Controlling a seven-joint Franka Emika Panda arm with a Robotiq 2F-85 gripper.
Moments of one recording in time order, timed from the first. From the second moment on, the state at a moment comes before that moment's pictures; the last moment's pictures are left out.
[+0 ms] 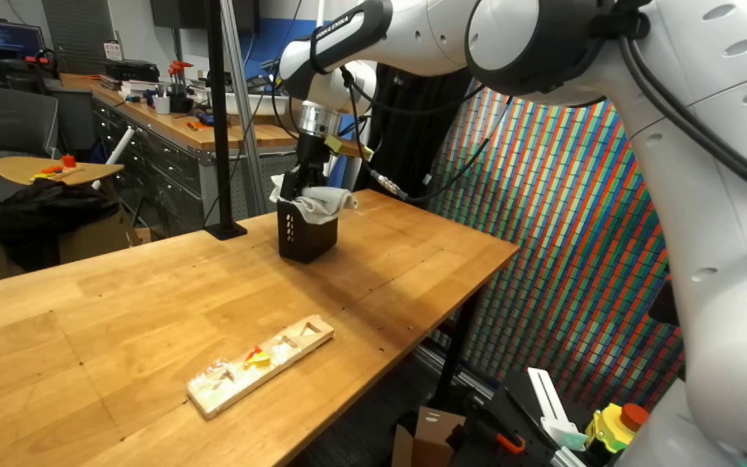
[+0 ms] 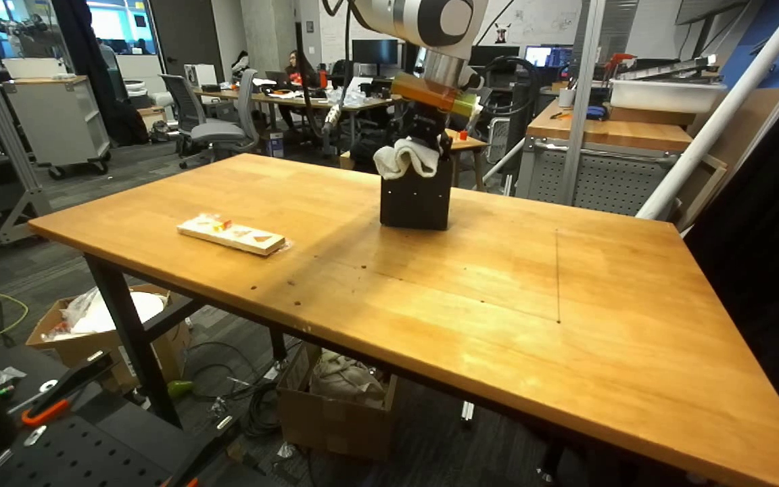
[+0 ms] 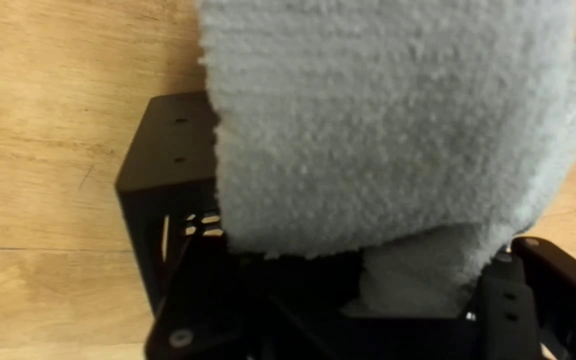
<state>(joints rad) -0.26 0.70 0.05 -1.27 0.19 1.91 -0.50</state>
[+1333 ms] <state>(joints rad) -0.25 0.58 0.04 -1.35 0.17 1.95 -0.50</state>
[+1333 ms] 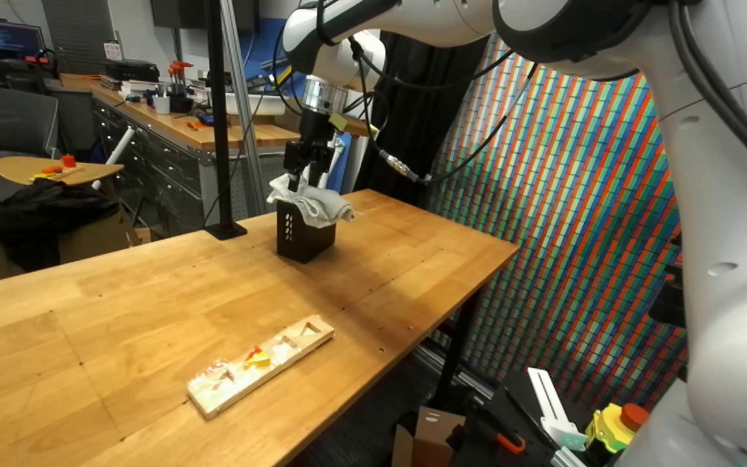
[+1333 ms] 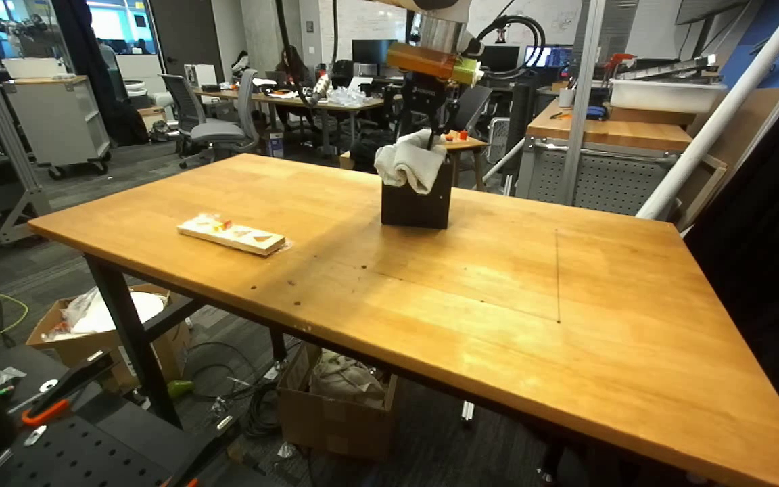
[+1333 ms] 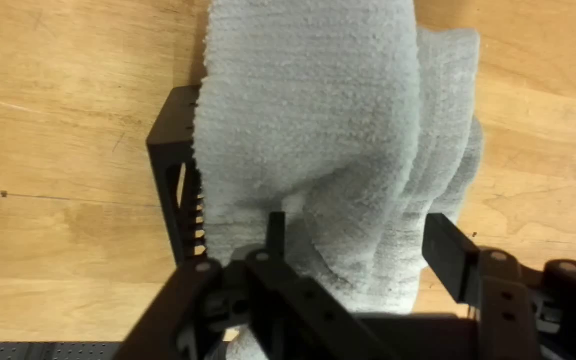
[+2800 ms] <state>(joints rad) -0.18 0.43 0.02 -1.37 -0.02 1.89 -0.48</state>
